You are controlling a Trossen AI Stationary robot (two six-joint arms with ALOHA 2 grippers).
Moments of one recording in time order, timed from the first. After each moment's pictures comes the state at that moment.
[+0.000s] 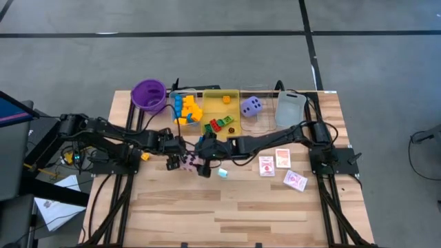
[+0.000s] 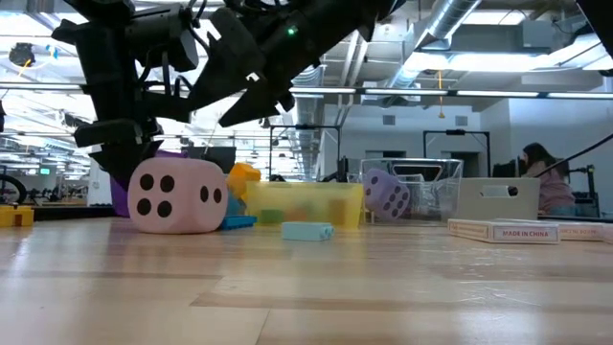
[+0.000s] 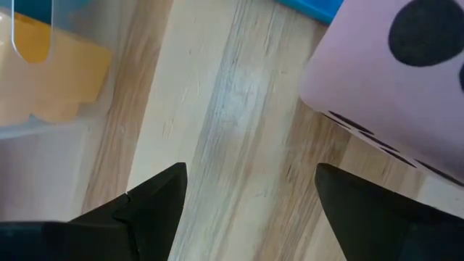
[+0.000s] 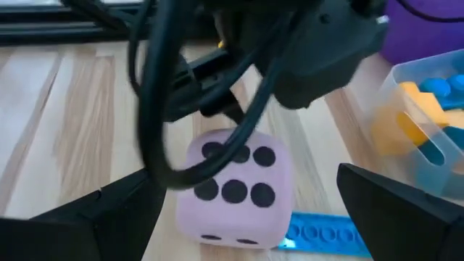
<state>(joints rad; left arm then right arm) -0.02 1.30 0.65 -0.67 -0.34 -0.24 0.09 2.07 1.58 -0.13 0.21 0.10</state>
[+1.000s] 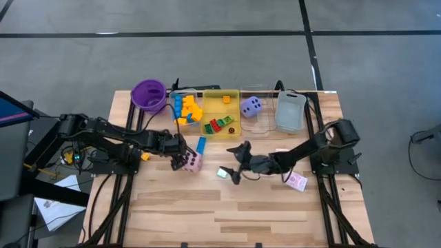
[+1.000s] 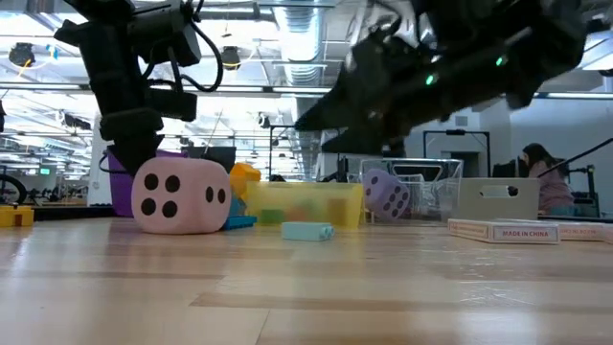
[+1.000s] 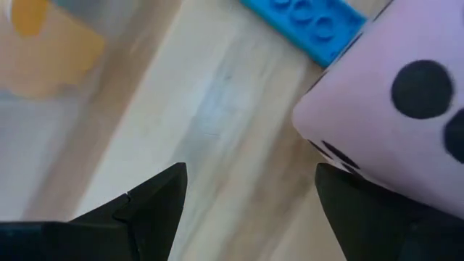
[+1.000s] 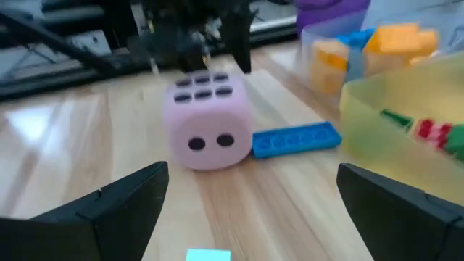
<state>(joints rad) -0.02 1.30 0.65 -0.62 -0.30 -0.45 0.24 1.80 0.70 0.75 0.53 0.30</state>
